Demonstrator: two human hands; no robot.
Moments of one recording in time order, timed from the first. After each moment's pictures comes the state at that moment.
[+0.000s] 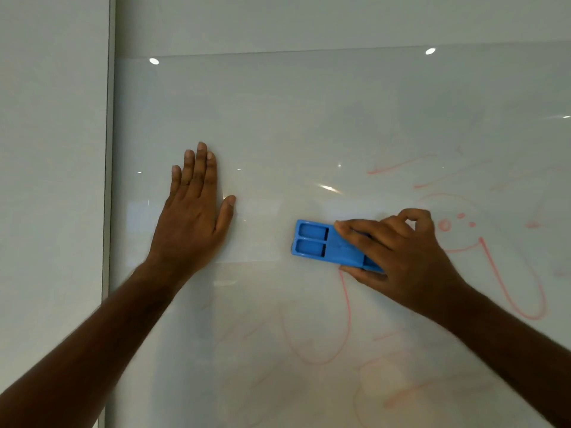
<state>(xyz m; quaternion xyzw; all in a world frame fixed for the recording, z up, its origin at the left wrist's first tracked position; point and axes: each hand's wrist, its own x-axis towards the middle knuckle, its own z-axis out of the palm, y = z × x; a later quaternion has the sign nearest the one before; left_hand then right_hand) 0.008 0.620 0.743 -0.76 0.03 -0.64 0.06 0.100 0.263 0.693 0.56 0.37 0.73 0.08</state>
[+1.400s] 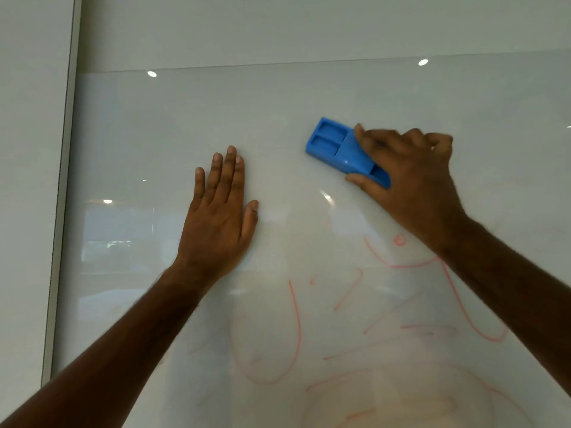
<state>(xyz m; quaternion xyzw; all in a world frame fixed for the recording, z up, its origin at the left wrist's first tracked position) 0.054 0.515 0.753 -0.72 0.04 -0.68 0.12 0.127 0.195 0.808 0.61 0.27 0.74 -0.06</state>
